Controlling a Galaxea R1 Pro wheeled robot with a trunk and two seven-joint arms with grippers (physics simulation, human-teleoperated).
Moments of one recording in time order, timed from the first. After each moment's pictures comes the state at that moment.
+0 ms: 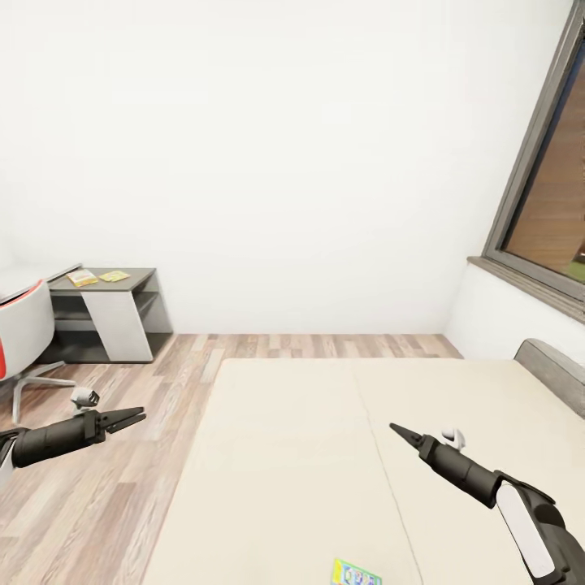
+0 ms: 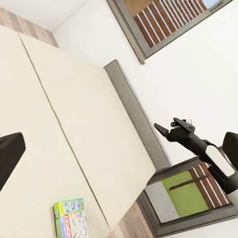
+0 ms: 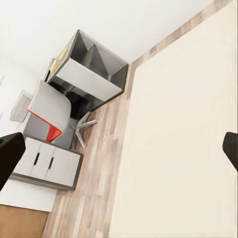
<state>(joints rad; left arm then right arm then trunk) -0.59 0.47 0.33 -0.79 0.09 0.77 -1.57 -0.30 -0.20 -0.24 -1.13 -0.62 0.65 0.68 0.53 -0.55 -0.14</state>
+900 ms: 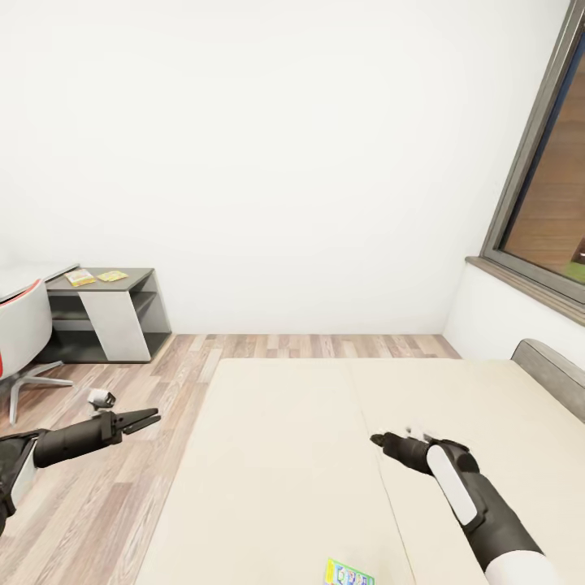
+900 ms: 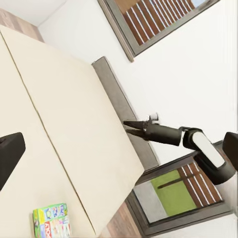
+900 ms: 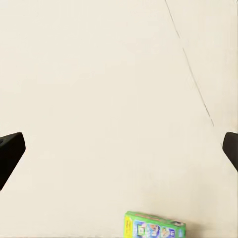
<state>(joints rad) -0.59 0.41 0.33 -0.79 0.08 0.78 -1.57 -0.47 -0.12 0.02 -1.03 -0.61 0.71 -0.14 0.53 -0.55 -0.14</state>
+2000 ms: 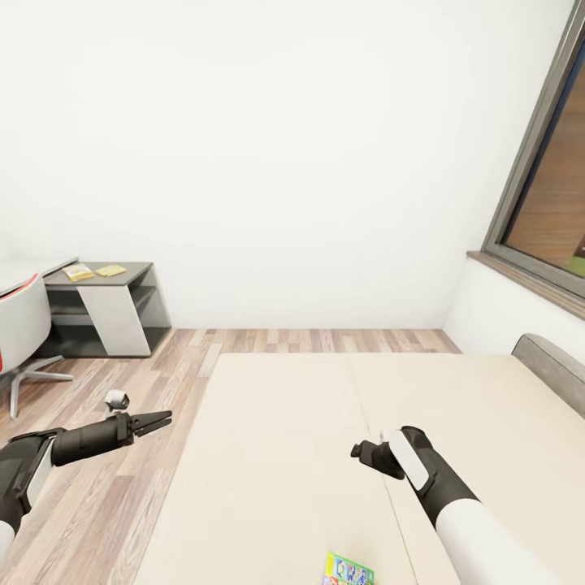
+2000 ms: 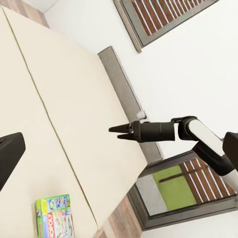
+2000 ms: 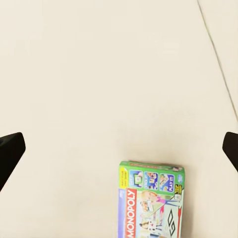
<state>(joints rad) -0.60 0.37 0.29 -0.79 0.08 0.78 -1.51 -0.66 0.00 0.06 -0.68 -0.61 0.77 -0.30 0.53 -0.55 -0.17</state>
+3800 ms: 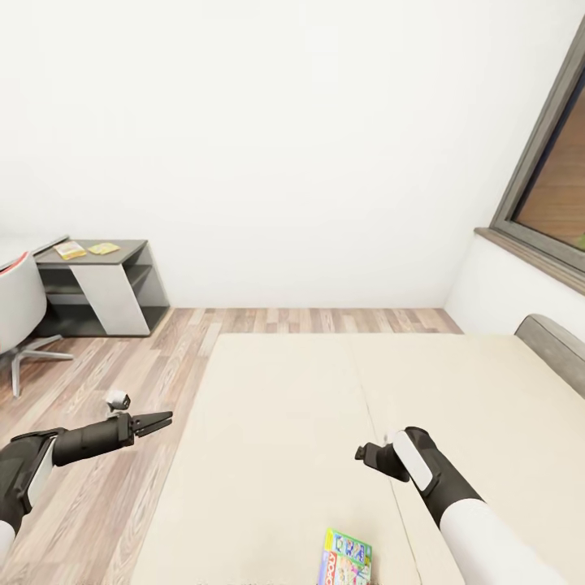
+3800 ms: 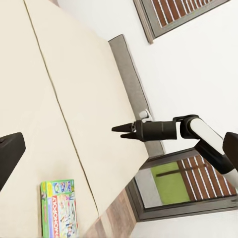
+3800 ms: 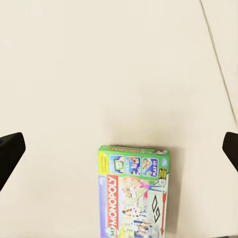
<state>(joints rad) -0.60 0.37 0.29 -0.79 0.08 0.78 -1.50 -0.66 -0.02 0.06 -0.67 -0.61 0.79 -0.30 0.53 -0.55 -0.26</state>
